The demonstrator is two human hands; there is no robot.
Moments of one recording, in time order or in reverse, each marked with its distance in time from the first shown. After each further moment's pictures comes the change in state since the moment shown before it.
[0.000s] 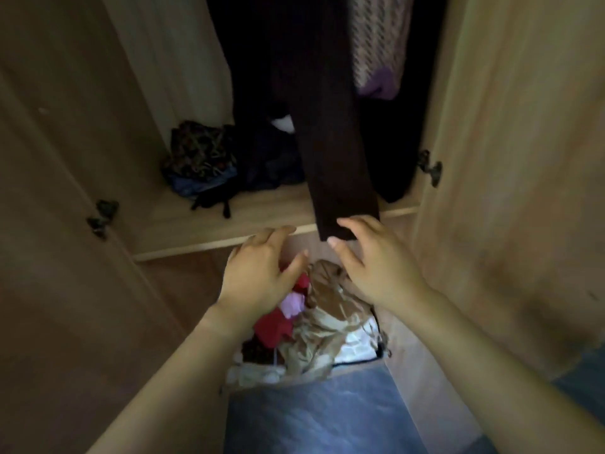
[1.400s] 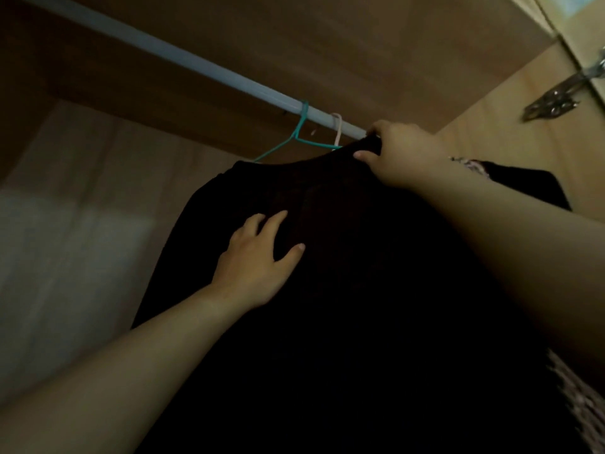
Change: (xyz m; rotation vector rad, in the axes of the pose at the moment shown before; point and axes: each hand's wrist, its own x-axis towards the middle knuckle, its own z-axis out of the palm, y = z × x) left_hand 0.694 -0.028 -0.294 -0.309 0.599 0.450; right_hand 0.733 -0.116 -0.282 -0.783 0.754 -0.129
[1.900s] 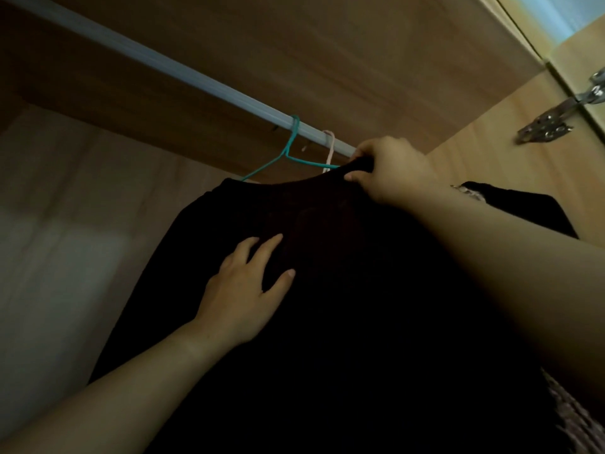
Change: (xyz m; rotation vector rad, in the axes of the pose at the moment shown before) left_hand 0.016 -0.019 0.022 -0.027 0.044 0.065; right_hand 0.017 0.004 0.017 0.159 0.058 -0.047
